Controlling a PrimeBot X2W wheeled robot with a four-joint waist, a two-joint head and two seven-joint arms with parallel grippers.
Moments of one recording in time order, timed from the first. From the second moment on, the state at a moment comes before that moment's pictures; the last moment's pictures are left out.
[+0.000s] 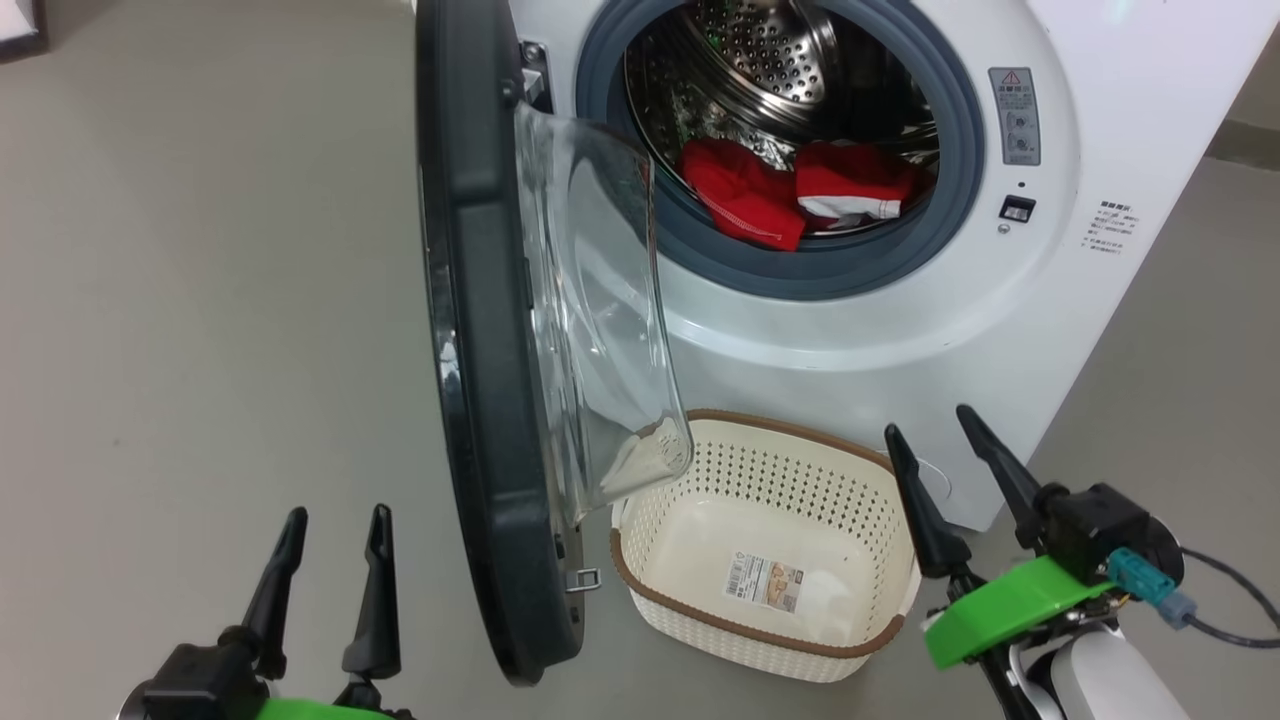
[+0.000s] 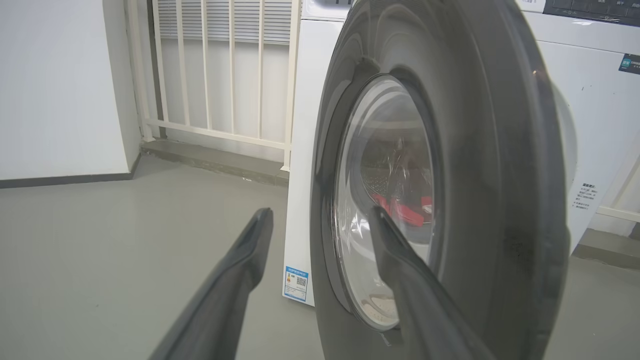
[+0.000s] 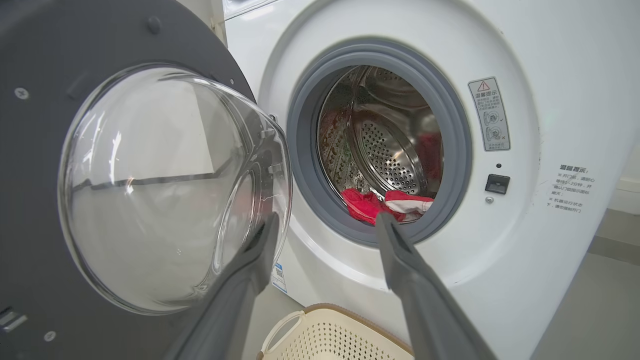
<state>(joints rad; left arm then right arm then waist) -0.04 0.04 -0.02 0.12 -0.25 -0.05 -0.26 -0.19 -0.06 0.11 0.33 0.26 0.12 -0.26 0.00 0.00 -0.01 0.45</state>
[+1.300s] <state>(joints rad) -0.02 0.04 0.00 0.14 -0.27 -0.06 -0.26 -0.15 -0.05 0.14 0.35 0.29 0.12 -0.26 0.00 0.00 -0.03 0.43</state>
